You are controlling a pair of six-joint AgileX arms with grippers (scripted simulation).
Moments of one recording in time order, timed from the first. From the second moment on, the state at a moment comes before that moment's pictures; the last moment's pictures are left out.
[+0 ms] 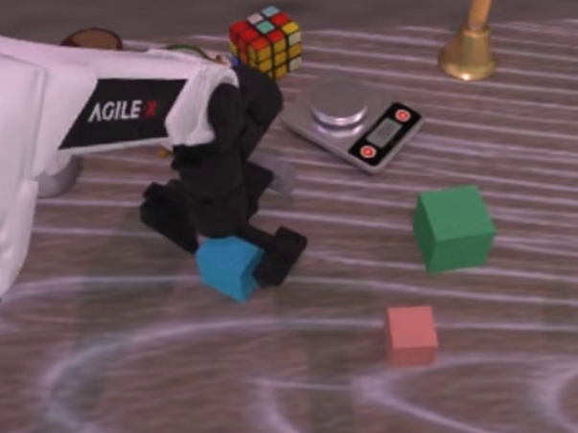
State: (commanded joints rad) left arm -0.52 2.27 1.56 -0.86 0.00 0.06; right arm 0.01 0.00 0.00 0.00 0.00 0.00
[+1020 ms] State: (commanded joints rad) left arm -0.52 2.27 1.56 -0.86 0.00 0.06; right arm 0.01 0.00 0.00 0.00 0.00 0.00
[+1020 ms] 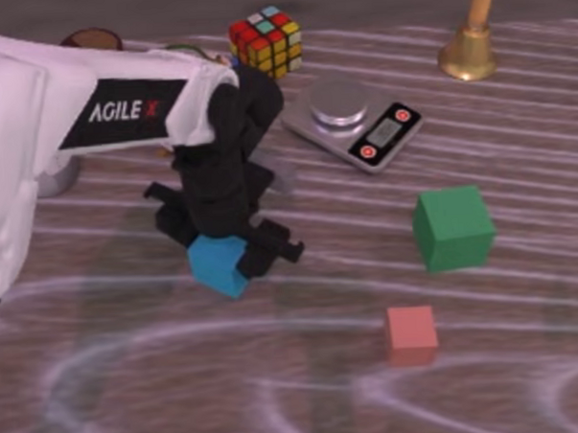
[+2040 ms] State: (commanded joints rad) left arm -0.50 2.16 1.70 -1.10 0.00 0.06; right arm 0.01 0.00 0.00 0.00 0.00 0.00
